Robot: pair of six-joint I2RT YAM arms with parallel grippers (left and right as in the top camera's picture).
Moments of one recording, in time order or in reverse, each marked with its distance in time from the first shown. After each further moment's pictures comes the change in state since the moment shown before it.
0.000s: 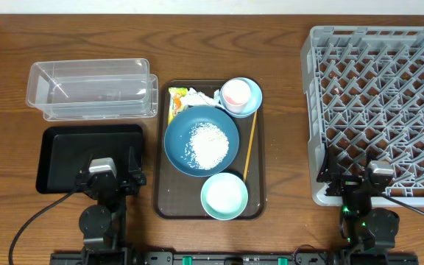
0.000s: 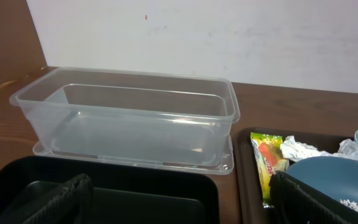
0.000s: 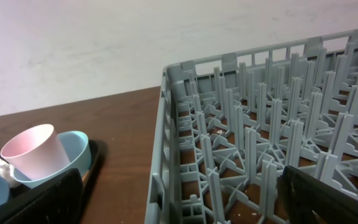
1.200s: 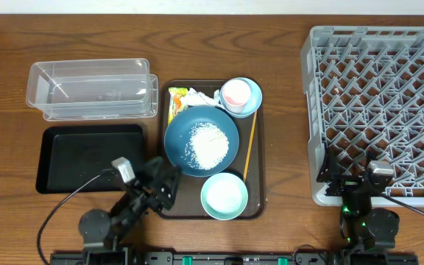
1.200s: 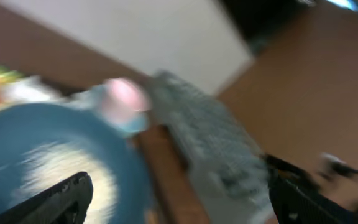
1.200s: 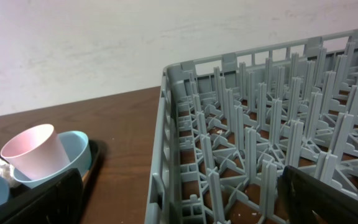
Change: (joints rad) left arm -0.010 0.004 -0.026 0.209 0.853 -0.735; right arm 0.000 0.000 0.000 0.000 0.000 0.000
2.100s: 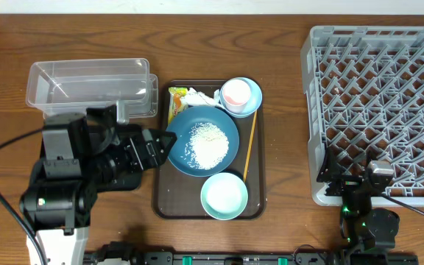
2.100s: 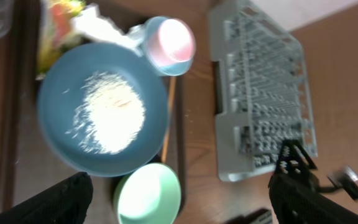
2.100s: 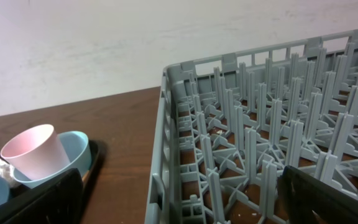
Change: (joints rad) left arm -0.011 0.905 1.054 -1.048 -0.101 0.428; right arm 0.000 -0.001 0.000 0.000 0.000 0.000
